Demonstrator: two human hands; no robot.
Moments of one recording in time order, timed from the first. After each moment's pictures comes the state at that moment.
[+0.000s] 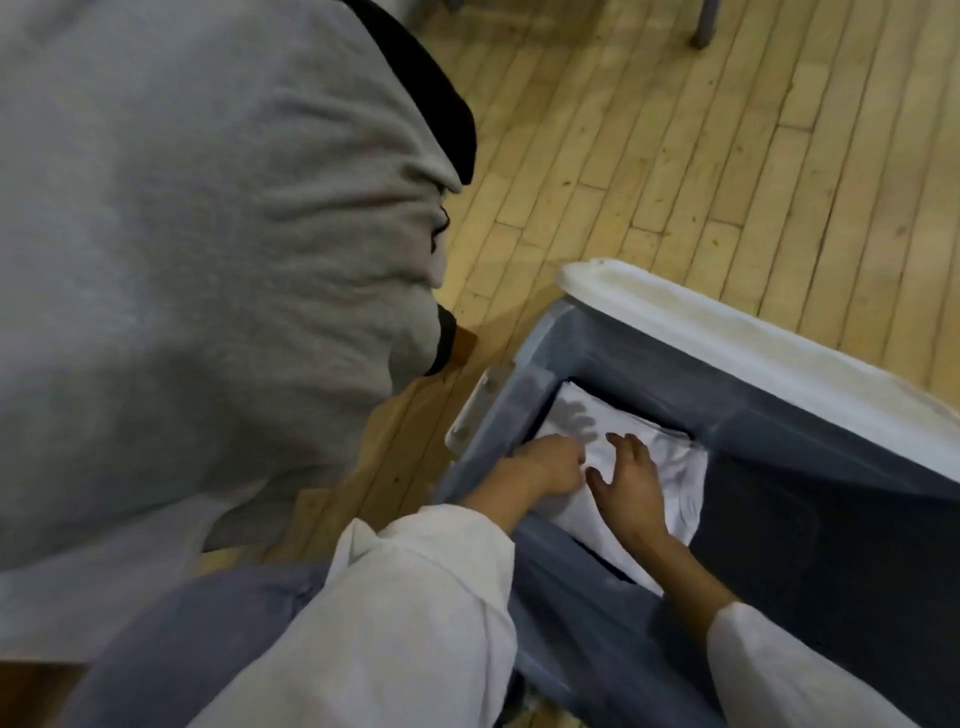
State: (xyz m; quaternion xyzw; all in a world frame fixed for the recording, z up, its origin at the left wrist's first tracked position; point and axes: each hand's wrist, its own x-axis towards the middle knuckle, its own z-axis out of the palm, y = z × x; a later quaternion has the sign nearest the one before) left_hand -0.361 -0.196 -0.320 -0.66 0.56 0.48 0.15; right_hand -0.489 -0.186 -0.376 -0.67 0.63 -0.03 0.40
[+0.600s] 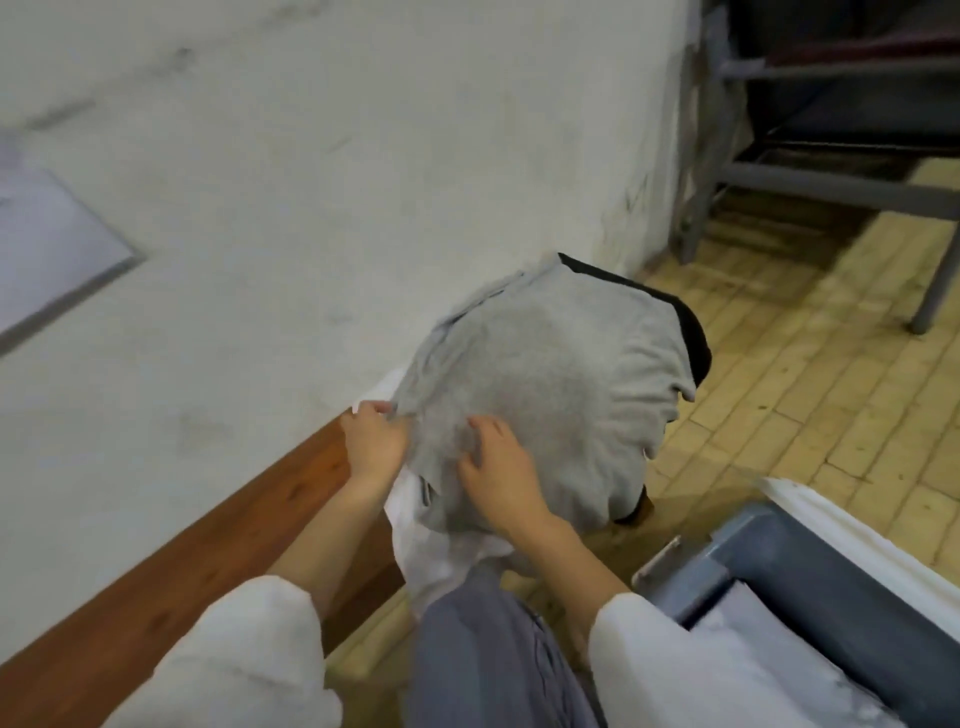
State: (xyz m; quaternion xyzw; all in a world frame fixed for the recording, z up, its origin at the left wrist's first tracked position) left_hand -0.087 -0.018 -0.027 -0.92 0.07 0.05 -0.37; right_hand -0.207 -0.101 -0.070 -0.84 0.22 -0.19 0.47
